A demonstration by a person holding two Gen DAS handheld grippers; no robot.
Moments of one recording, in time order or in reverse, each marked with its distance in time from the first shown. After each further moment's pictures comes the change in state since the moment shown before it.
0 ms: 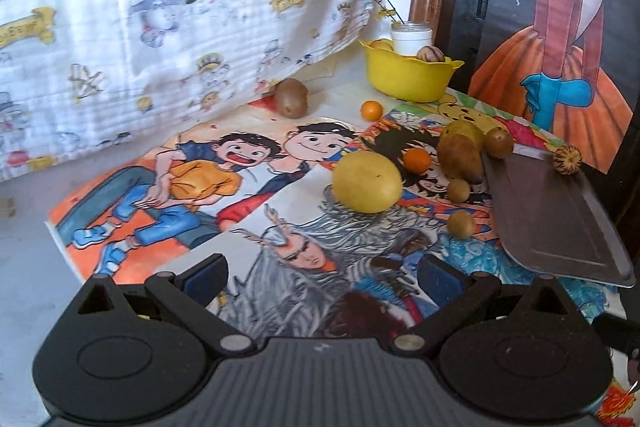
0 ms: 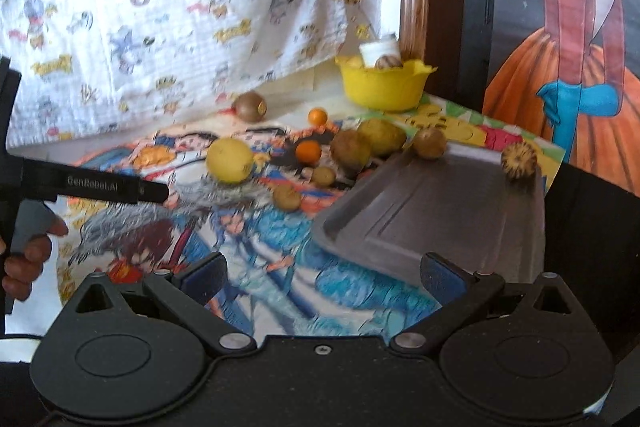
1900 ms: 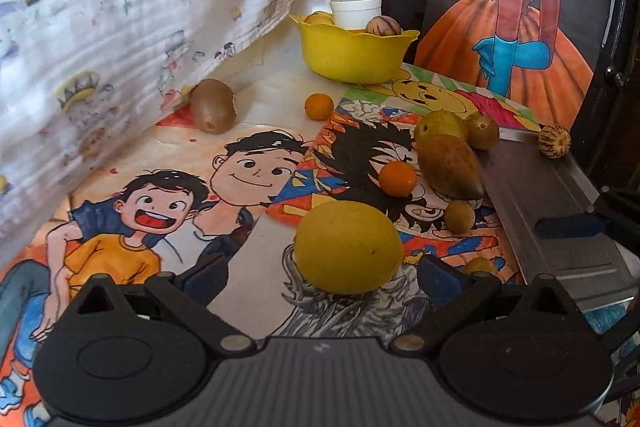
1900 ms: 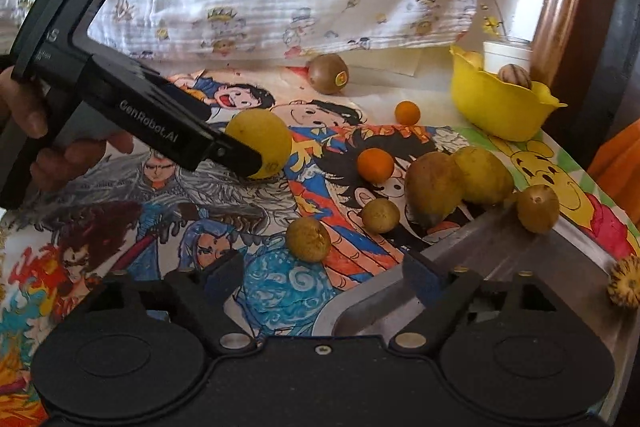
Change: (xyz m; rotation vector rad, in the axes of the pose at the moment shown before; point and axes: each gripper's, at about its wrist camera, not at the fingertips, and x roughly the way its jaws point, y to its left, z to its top) left arm 0.107 0.001 0.059 0.147 0.084 -0.212; right arm 0.129 -0.002 0.054 -0.360 0.081 0.229
